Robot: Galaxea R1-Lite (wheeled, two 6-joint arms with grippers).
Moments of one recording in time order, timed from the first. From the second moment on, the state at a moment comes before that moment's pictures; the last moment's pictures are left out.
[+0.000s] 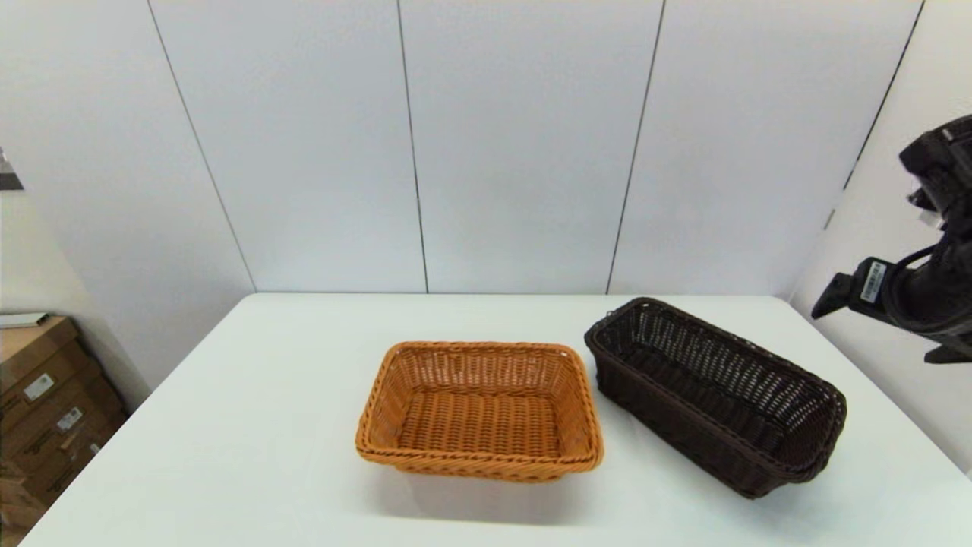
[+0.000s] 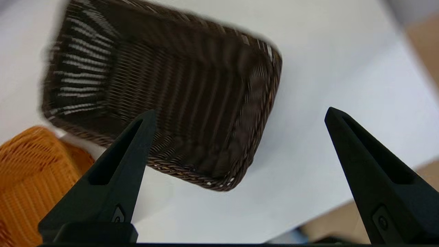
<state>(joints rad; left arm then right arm) 0.00 0.00 0.00 -0.01 0.03 -0.09 0.02 1.61 -1.35 0.75 -0.26 0.62</state>
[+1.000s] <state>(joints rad) 0.00 0.00 0.00 -0.01 0.03 -0.09 -0.11 1.83 -1.13 0.71 0.06 0.75</state>
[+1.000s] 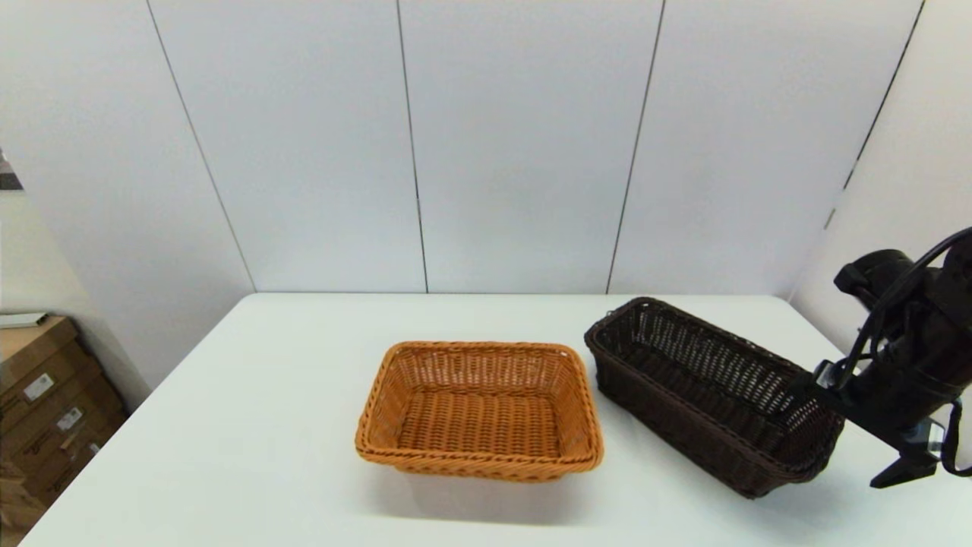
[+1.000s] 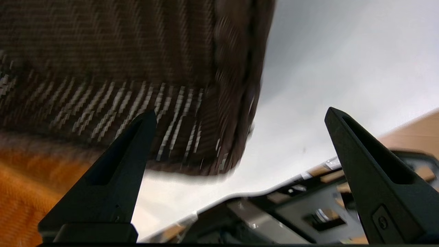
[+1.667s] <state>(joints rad) 0.00 0.00 0.00 -0.01 0.03 -0.09 -0.17 2.01 -1.11 0.52 0.18 0.72</state>
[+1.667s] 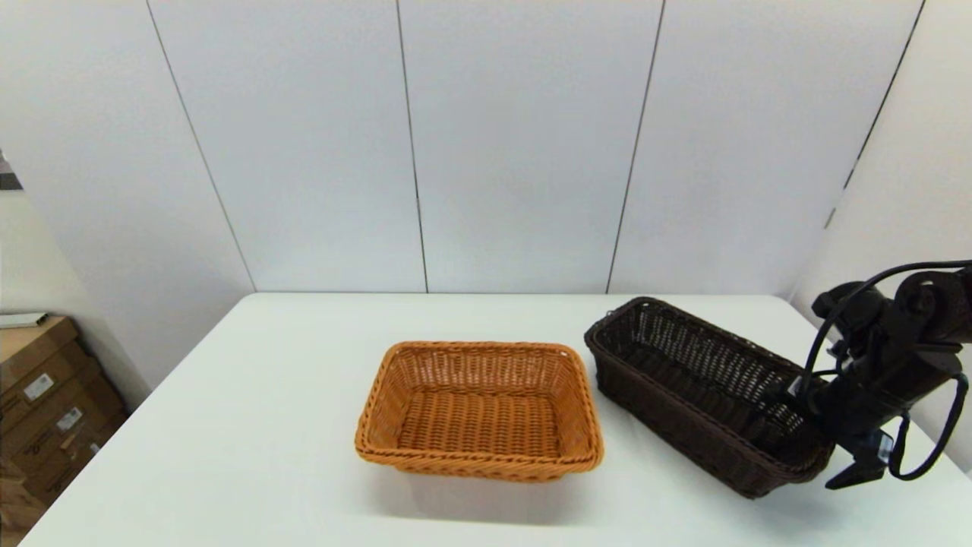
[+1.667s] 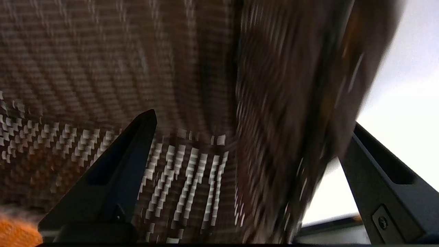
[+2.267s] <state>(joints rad) 0.00 0.00 0.00 -0.01 0.03 -0.09 -0.22 2.03 -1.12 0.52 0.17 0.63</state>
